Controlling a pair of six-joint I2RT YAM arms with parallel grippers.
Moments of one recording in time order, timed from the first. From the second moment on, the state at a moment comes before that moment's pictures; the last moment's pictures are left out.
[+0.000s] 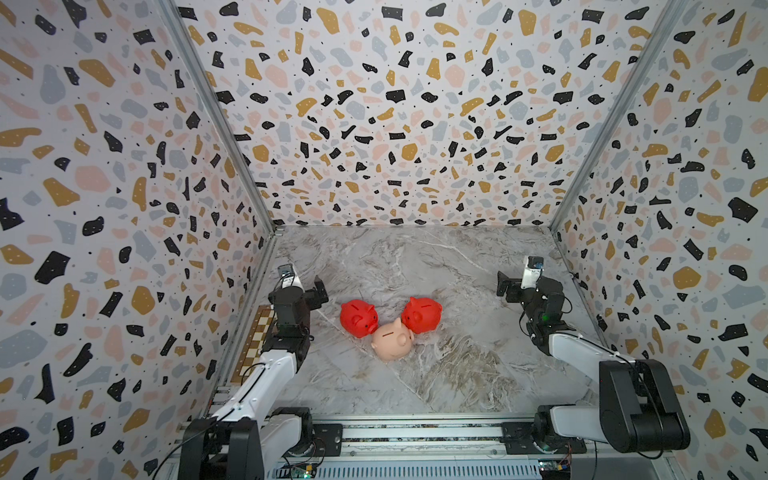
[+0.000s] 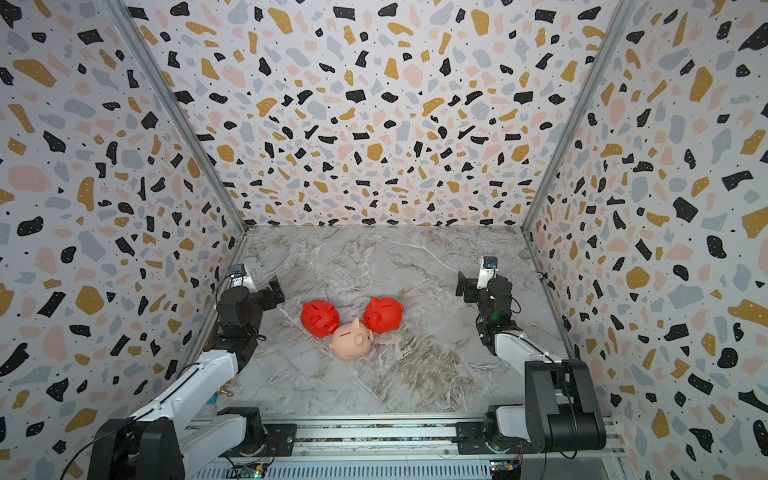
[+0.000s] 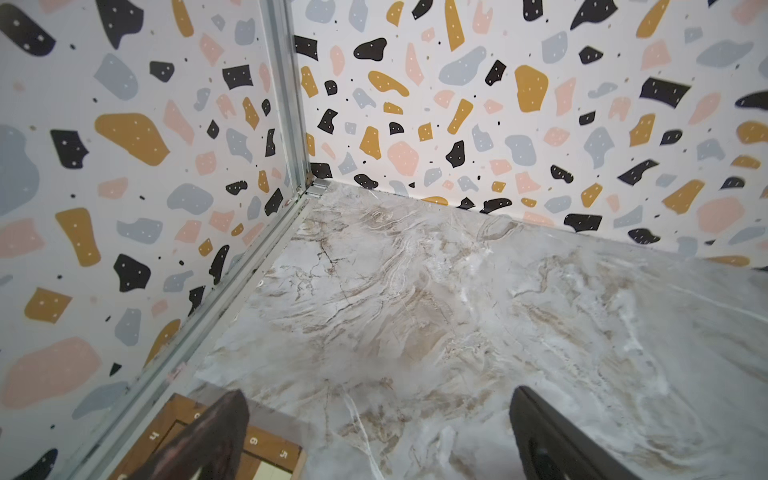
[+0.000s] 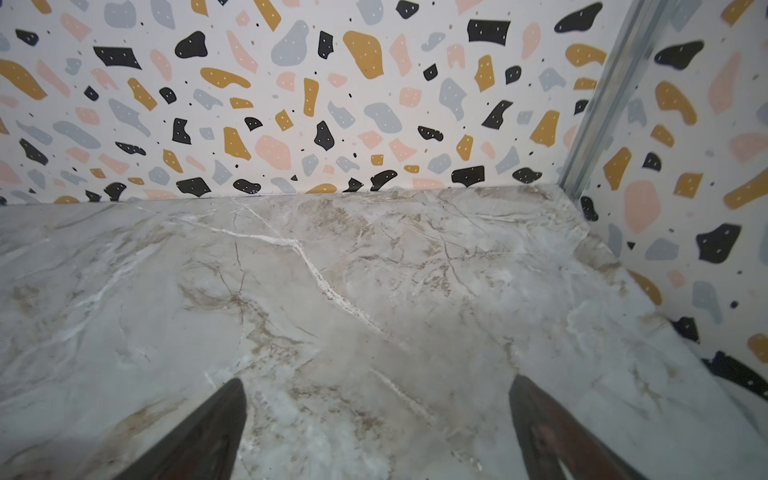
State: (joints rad) left arm -0.03 1.03 0.48 0.25 -0.23 -0.21; right arm 0.07 1.32 0.53 0.49 0.01 0.12
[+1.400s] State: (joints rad) left arm -0.40 1.14 0.44 -0.05 0.19 -0.67; right arm 0.71 1.54 0.63 0.24 -0.20 0.35
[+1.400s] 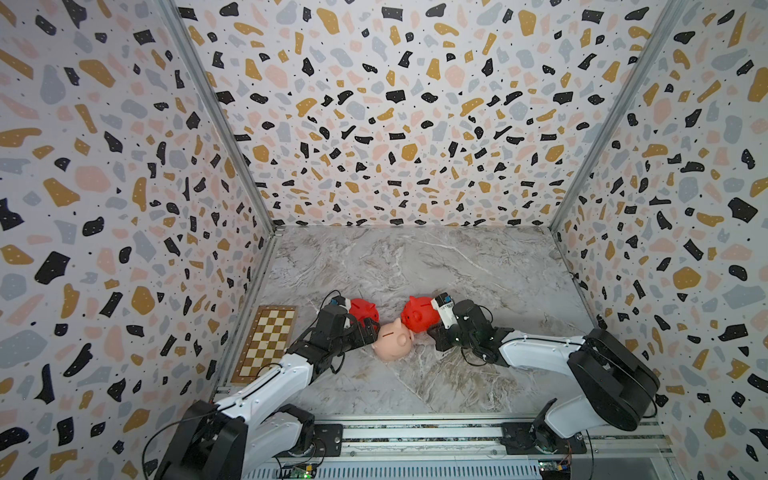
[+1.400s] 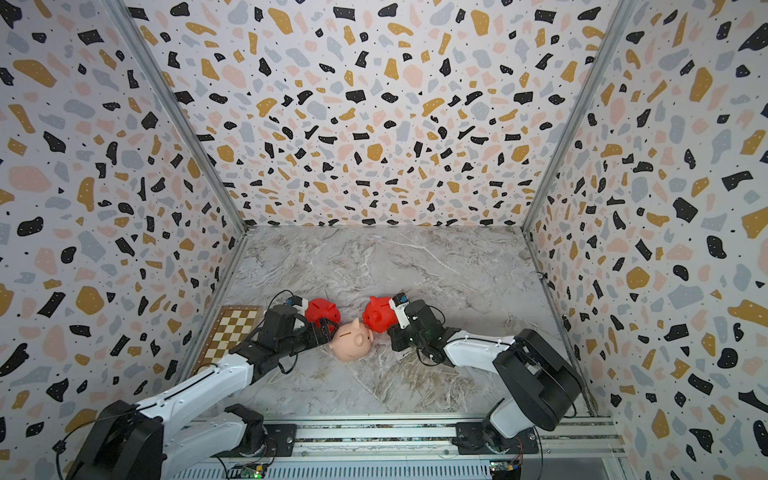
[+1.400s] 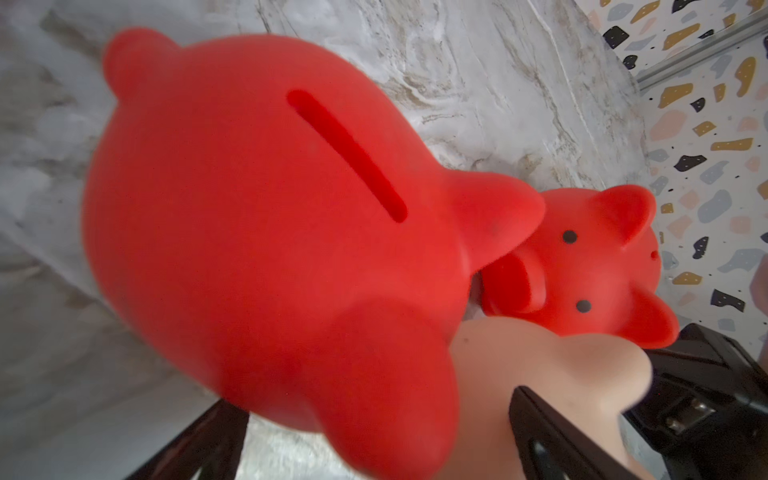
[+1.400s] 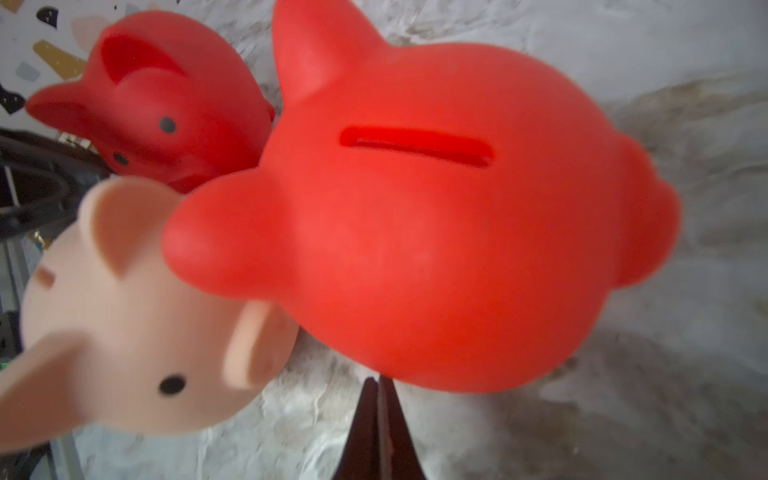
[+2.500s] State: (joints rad) left arm -0.43 0.94 0.46 -0.26 0.32 -0.82; right arm 0.48 1.43 0.65 0.17 -0.28 0.34
